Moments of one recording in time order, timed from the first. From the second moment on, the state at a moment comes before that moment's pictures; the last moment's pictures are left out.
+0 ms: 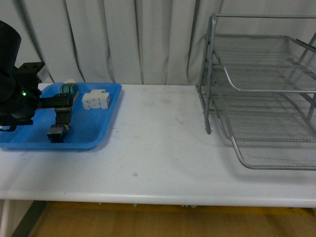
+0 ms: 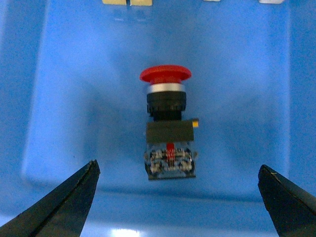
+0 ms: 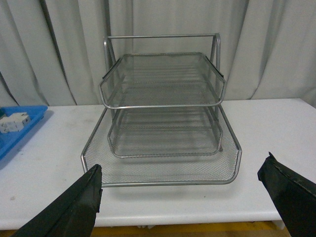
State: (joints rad) left arm 0.04 2.18 1.39 -0.11 0.00 -0.05; right arm 0.00 0.00 0.01 0.00 0.00 0.00
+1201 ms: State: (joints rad) left arm 0.01 2.09 1.30 -0.01 0.01 -0.01; right arm 0.00 0.00 0.01 0.00 0.00 0.00
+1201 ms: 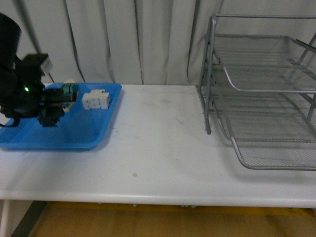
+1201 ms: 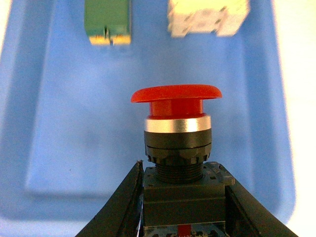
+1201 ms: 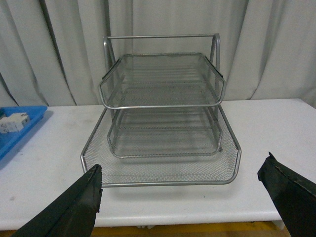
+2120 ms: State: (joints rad) left arm -0.19 0.82 0.53 -0.20 -0.21 0.05; right arm 0.00 0.00 0.01 0.00 0.00 0.00
